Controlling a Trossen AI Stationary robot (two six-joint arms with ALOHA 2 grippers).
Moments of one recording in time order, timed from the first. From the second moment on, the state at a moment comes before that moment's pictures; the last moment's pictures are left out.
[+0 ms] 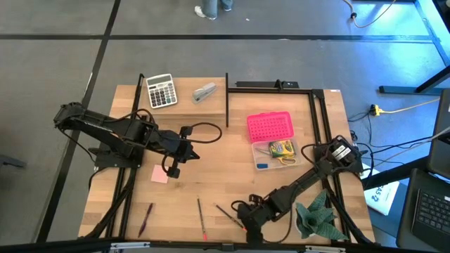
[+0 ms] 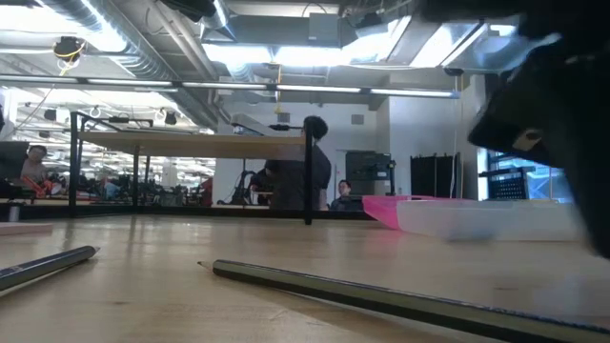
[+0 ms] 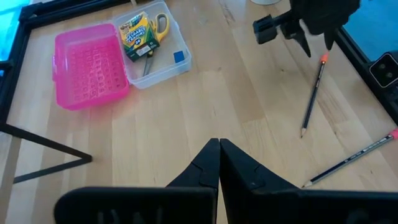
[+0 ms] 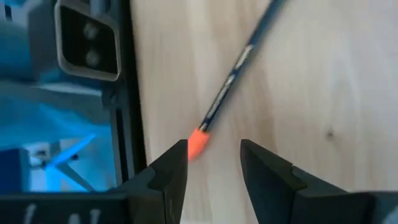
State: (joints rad) left arm -0.24 1.14 1.04 -0.61 -0.14 0.06; right arm 0.64 2.02 1.35 -0.37 -0.03 0.84
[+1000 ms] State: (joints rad) left arm -0.24 1.14 1.04 -0.62 -0.14 0.06; right arm 0.69 2.02 1.31 -0.29 0.10 0.87
